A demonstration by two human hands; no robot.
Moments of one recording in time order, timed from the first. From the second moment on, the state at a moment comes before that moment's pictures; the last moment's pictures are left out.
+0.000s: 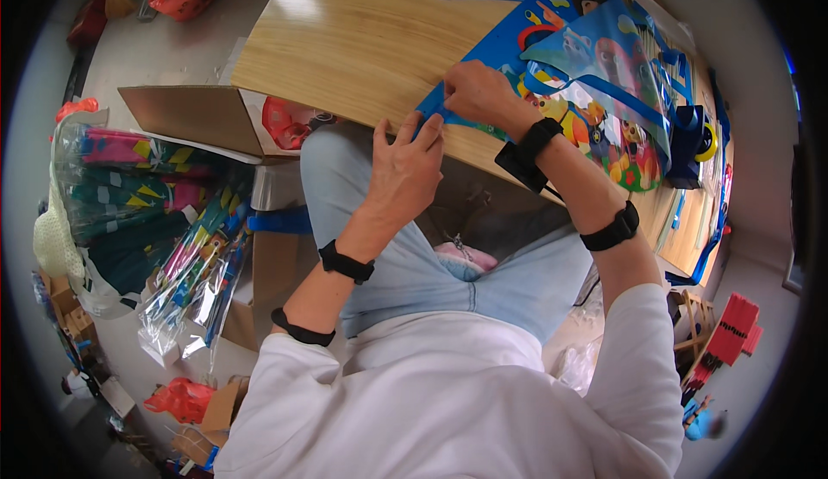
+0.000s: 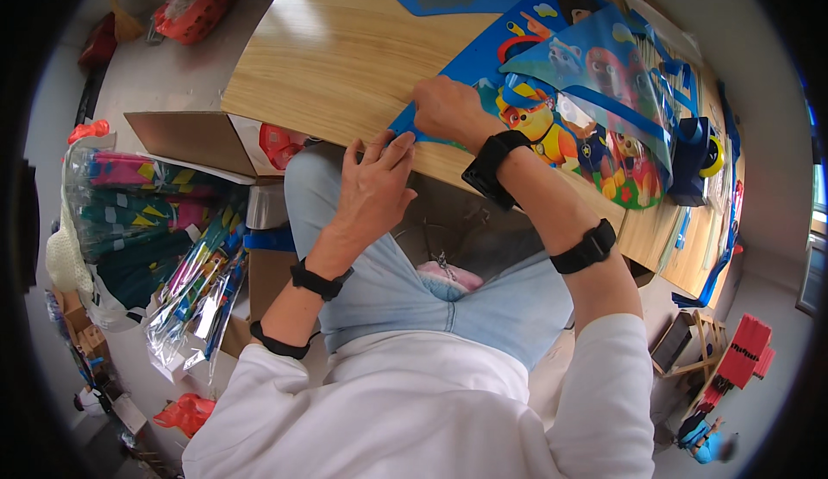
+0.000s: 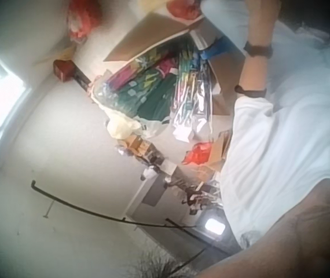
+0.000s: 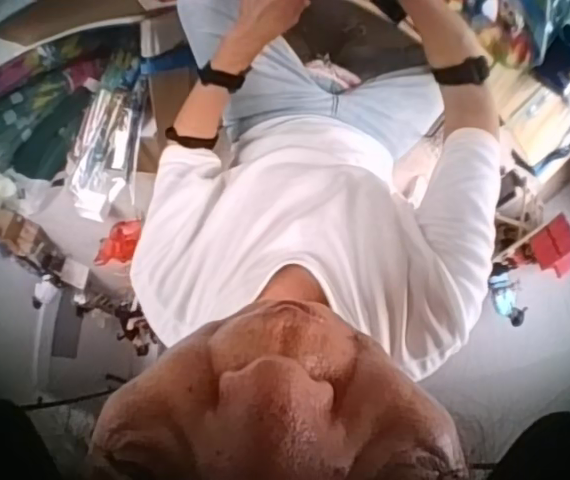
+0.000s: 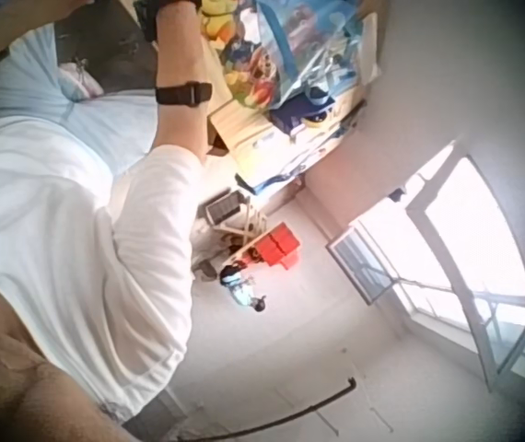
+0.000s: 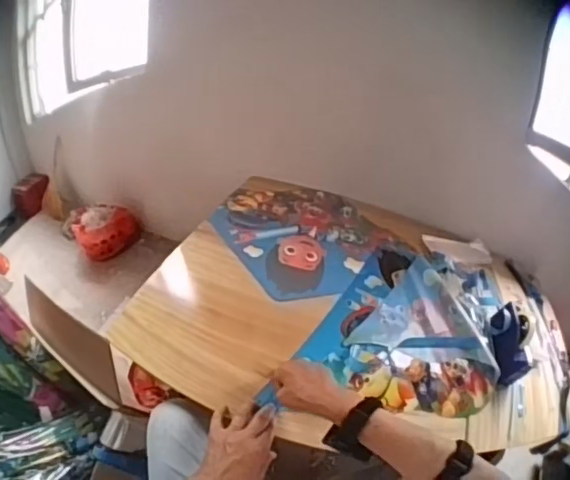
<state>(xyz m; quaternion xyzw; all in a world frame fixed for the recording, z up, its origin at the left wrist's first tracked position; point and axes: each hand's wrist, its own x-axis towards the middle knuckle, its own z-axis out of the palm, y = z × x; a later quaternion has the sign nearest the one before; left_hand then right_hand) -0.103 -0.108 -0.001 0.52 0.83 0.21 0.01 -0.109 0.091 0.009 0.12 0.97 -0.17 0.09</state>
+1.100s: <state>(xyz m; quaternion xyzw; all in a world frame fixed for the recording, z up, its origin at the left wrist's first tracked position) -0.112 -0.108 0.007 0.52 0.82 0.23 0.03 -0.073 0.099 0.009 0.34 0.91 -0.23 -0.08</state>
